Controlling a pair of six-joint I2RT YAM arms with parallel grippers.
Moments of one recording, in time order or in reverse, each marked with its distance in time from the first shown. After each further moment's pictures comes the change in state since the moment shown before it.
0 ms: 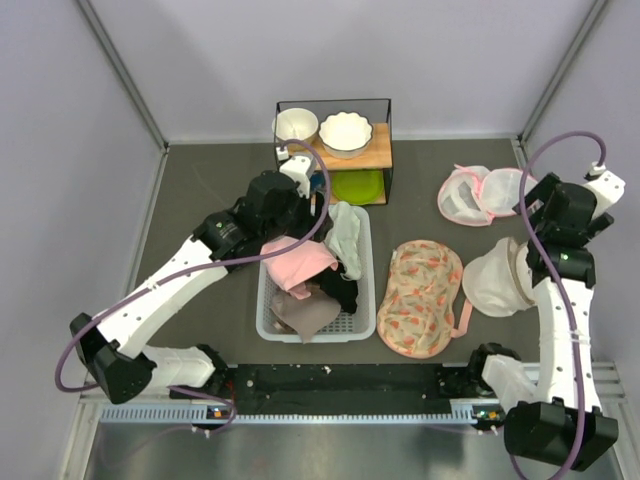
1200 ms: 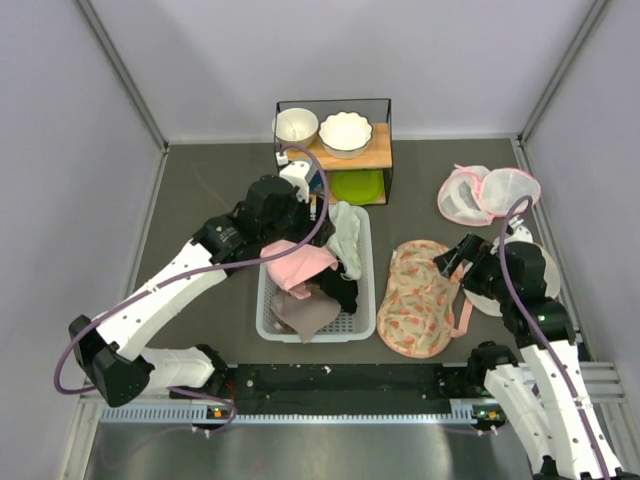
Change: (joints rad) left arm 0.001 -0.010 -0.042 0.025 0.045 -0.024; right arm 0.367 -0.373 -0.309 -0.234 -0.512 0.245
